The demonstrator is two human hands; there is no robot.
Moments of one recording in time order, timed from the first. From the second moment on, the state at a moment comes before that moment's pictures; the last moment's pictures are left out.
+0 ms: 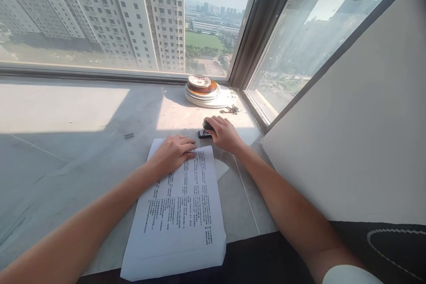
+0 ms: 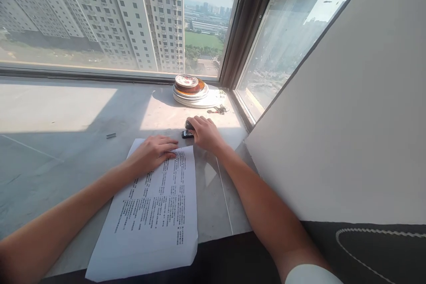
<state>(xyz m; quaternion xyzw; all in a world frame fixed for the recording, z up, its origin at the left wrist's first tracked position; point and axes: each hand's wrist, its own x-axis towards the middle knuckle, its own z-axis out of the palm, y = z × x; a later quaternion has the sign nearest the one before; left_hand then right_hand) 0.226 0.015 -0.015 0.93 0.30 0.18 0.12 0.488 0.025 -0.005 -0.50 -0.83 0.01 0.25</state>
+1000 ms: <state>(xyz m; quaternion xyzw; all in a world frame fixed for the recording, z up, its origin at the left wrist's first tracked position) 0.220 0.026 -0.023 0.91 0.30 0.25 0.14 0.471 0.008 0.002 -0.43 -0.86 0.10 0.27</state>
